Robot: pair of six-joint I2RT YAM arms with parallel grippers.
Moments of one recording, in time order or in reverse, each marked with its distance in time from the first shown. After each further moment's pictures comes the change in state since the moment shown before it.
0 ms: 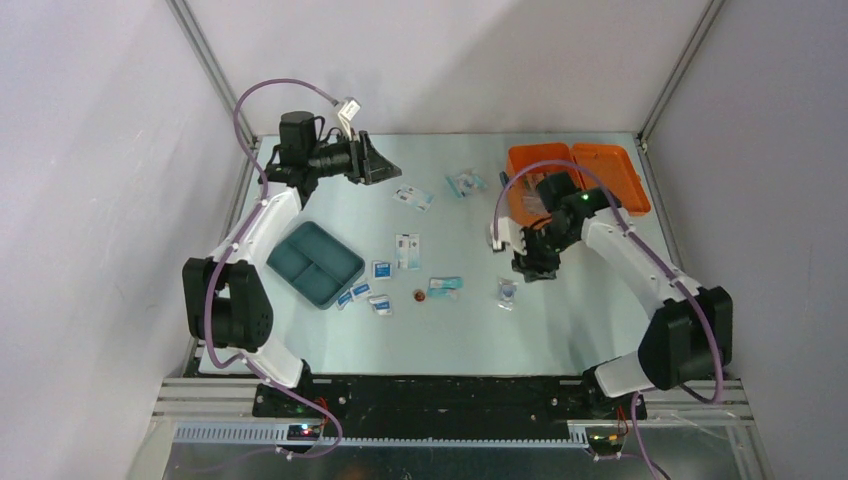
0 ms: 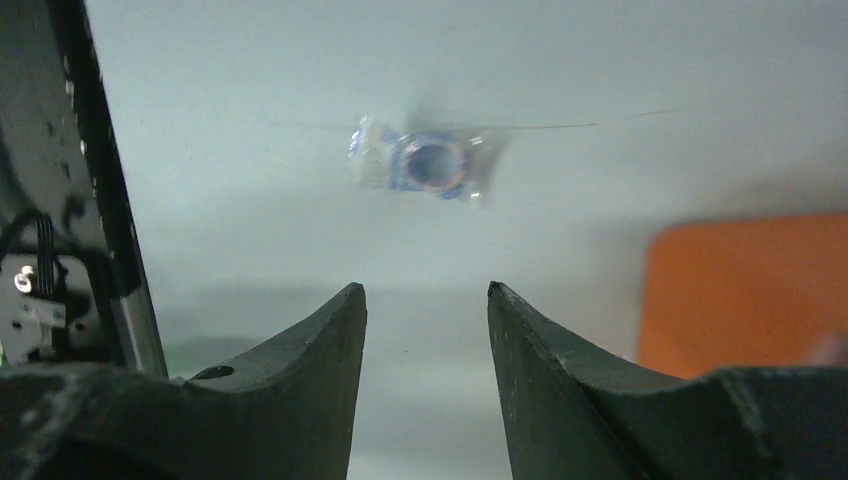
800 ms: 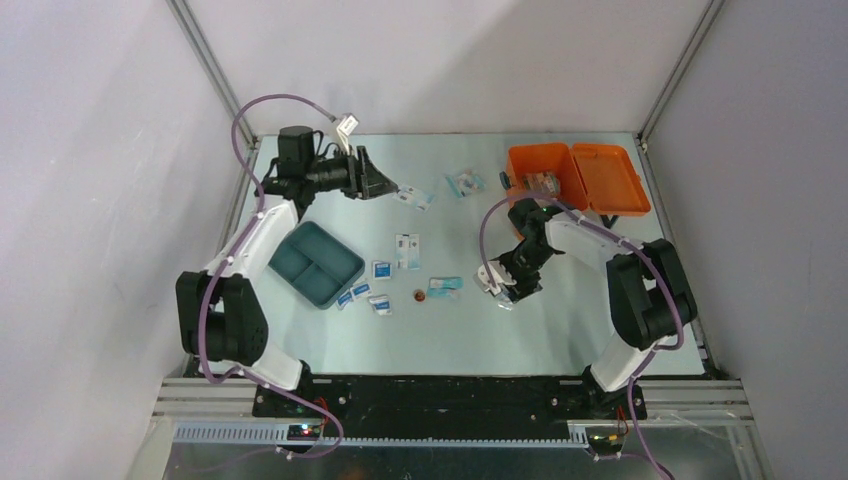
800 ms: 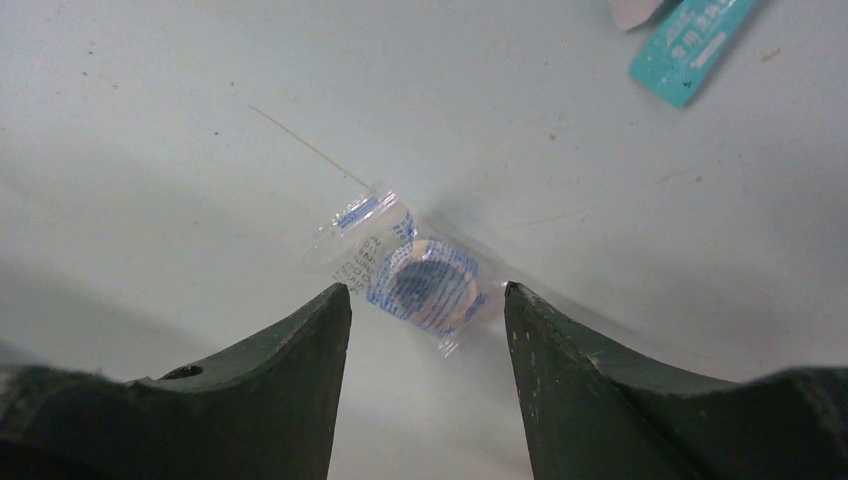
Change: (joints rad) left arm 0.003 -0.079 -0.108 -0.054 -0.034 0.008; right arm 0.073 0.253 -0.164 0.124 -0.038 -0.607
